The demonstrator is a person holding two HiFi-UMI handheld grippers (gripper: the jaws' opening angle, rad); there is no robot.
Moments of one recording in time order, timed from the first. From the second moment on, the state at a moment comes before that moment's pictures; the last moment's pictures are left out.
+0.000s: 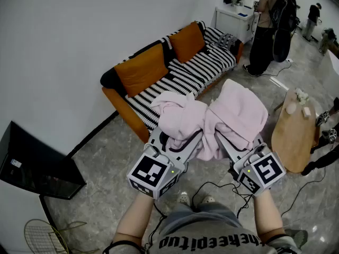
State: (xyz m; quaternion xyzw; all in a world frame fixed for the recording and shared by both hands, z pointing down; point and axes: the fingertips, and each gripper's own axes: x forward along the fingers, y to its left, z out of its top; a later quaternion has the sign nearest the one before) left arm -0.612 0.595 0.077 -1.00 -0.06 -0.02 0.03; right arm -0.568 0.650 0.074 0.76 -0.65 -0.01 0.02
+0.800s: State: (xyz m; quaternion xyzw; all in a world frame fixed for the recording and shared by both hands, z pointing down) left arm -0.624 0.550 0.076 -1.00 -0.07 -0.01 0.03; right arm -0.580 0.606 0.075 0.76 -0.65 -0.01 0.02
